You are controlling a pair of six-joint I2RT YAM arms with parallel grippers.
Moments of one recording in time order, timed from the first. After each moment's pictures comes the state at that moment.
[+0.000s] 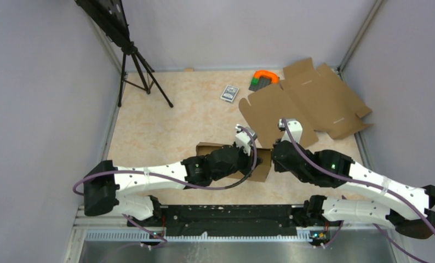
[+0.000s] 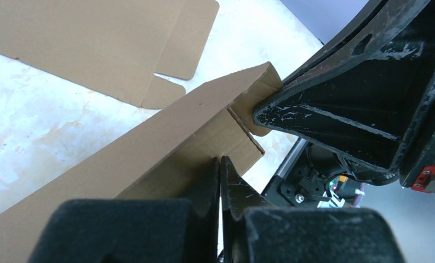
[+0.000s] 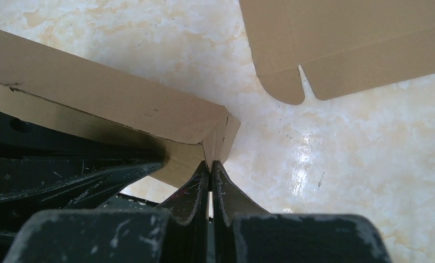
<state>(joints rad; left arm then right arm) -1.26 1.34 0.88 0.15 -0.22 -0.49 1.17 0.87 1.01 -1.00 0.61 0.78</state>
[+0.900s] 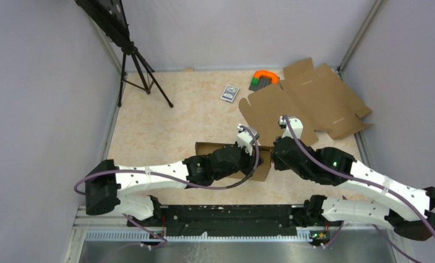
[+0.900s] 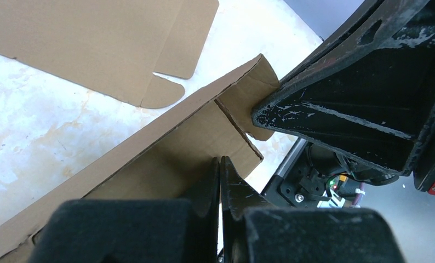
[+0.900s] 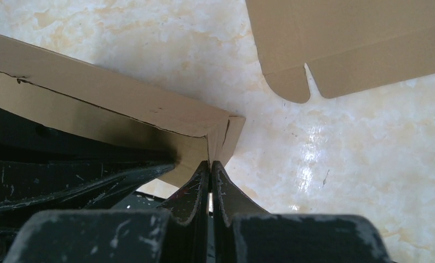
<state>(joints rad) -1.26 1.35 0.91 0.12 -0.22 -0.49 1.13 0.88 1.05 -1.02 0.56 0.77</state>
